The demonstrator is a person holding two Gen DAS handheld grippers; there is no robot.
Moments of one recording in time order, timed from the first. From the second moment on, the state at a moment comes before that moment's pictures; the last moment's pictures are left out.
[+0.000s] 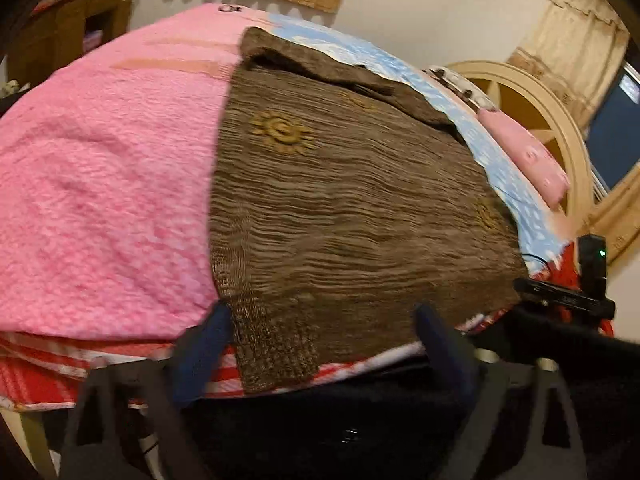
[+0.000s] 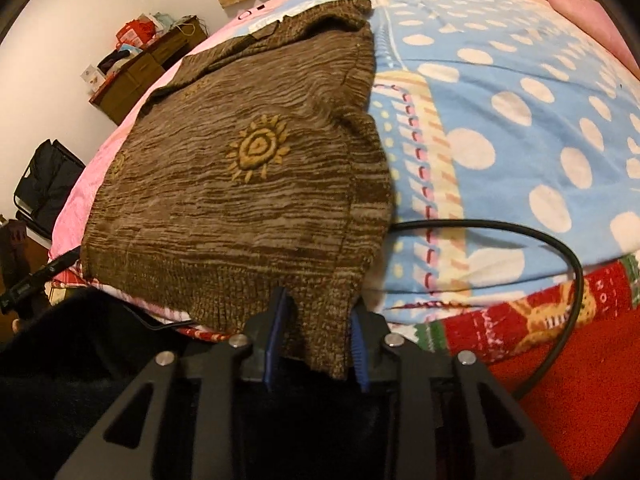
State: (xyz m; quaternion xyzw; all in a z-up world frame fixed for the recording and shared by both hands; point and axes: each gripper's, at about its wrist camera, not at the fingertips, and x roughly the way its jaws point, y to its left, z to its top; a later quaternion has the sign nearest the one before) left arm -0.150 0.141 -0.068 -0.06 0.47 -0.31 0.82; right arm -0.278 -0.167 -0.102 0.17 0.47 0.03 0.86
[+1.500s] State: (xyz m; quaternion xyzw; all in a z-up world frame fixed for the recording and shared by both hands) left arm 0.065 0.143 0.003 -0.10 0.47 -0.23 0.85; right arm -0.122 -0.249 -0.023 0.27 0.29 -0.07 0.92
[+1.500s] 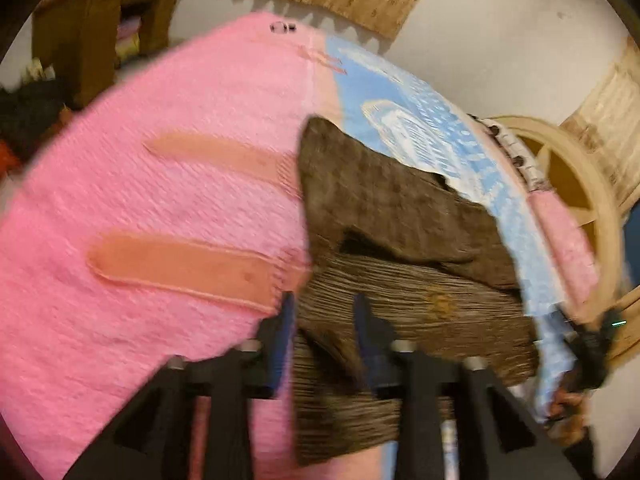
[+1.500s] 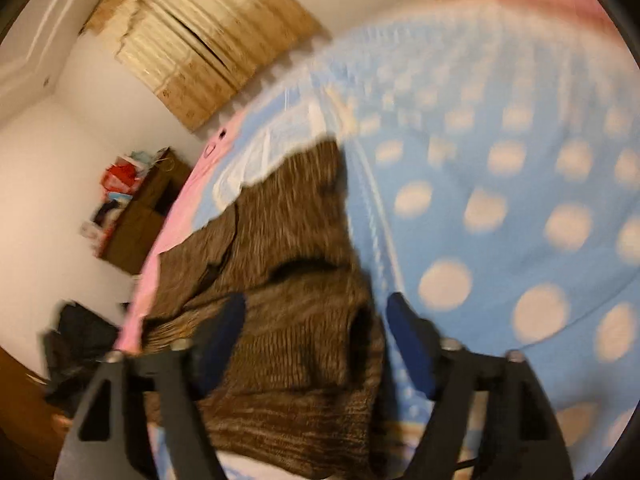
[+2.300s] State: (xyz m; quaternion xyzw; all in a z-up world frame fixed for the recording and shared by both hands) left arm 0.031 0.161 0.005 0.05 0.34 -0.19 0.92; right arm 0.020 0.021 -0.049 0.07 0.39 0.22 0.89
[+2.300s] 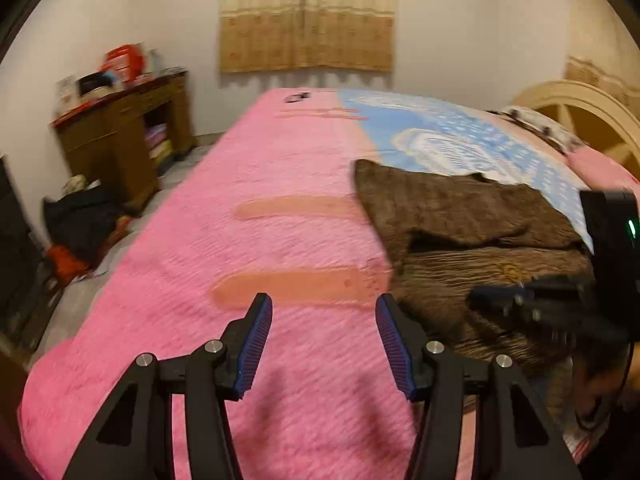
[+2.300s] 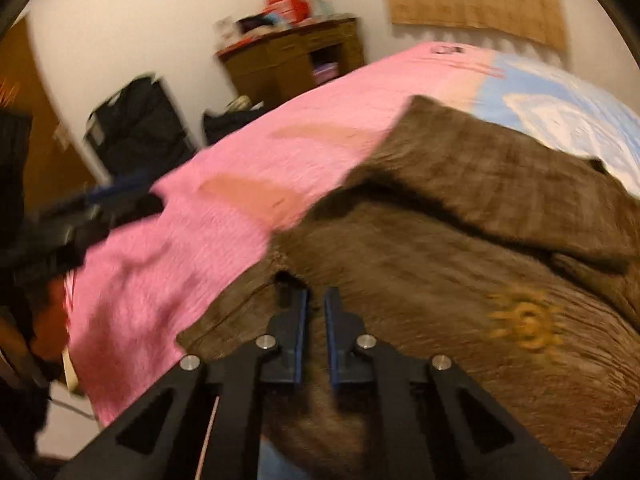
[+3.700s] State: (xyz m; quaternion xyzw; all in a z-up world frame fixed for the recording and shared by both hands) left arm 0.043 0.054 -0.029 0.30 0.30 -0.43 0.80; right arm 0.030 0.006 -0.014 0.11 0.38 0.33 0.86
